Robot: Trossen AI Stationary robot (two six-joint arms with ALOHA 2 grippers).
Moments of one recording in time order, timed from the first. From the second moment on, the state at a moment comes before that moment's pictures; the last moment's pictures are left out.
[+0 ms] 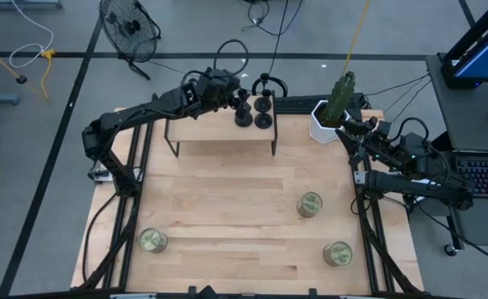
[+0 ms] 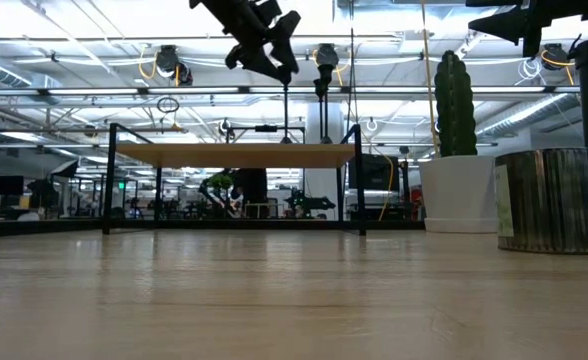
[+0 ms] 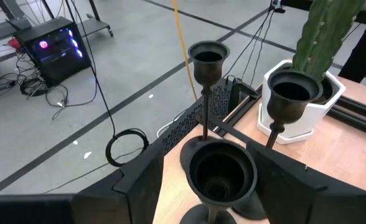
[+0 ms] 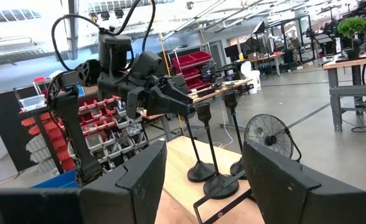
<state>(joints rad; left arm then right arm) 0.43 1.66 1.61 -0.40 -0.29 -0.11 -0.24 0.22 0.54 -0.16 0.29 0.25</state>
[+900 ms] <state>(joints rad) 0.42 1.58 1.61 -0.24 -0.32 -0.03 -0.24 0.22 0.54 -0.16 0.29 0.25</state>
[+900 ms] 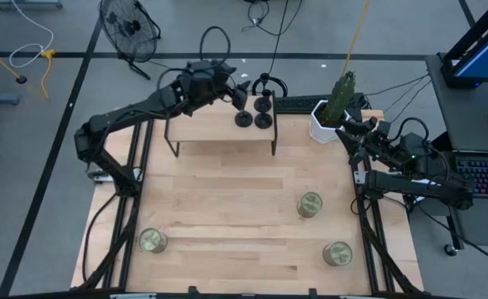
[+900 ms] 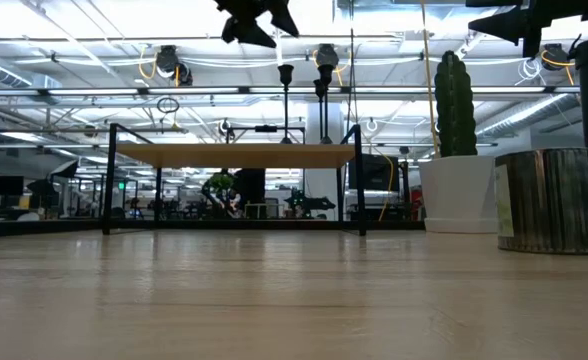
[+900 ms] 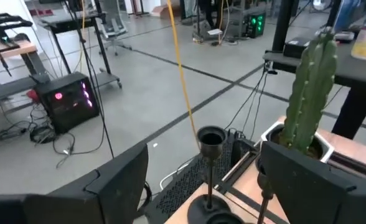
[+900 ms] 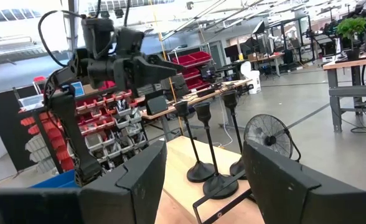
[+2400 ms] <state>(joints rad) -0.21 1.21 1.59 -1.57 -0.08 -1.09 -0.24 0.22 0.54 -0.17 0.29 0.25</state>
